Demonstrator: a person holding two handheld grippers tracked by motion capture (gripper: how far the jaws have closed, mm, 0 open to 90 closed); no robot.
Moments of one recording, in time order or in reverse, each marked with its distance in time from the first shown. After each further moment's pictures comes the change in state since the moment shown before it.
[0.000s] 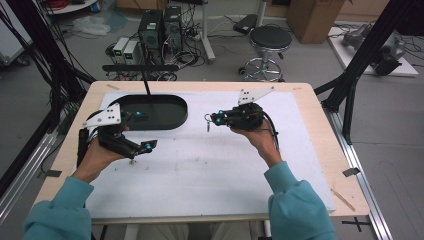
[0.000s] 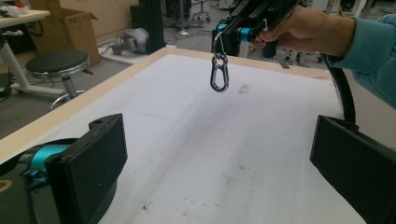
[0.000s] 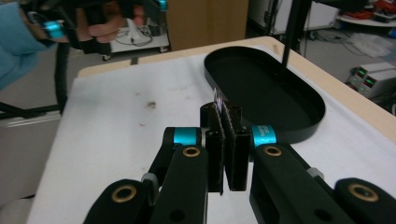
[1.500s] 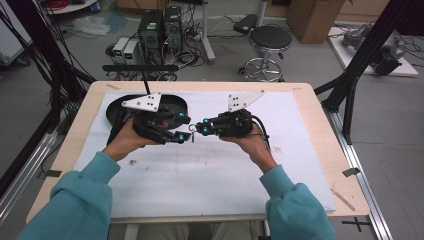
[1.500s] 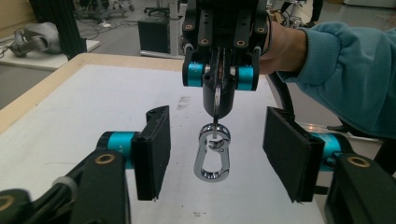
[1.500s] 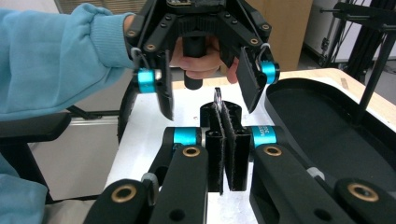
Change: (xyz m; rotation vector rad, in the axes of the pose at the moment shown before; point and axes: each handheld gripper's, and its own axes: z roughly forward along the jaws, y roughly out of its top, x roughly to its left) left arm 0.001 0.036 0.073 0.052 -0.314 0.036; right arm 0.029 0.013 0.020 -0.086 0.215 -0.044
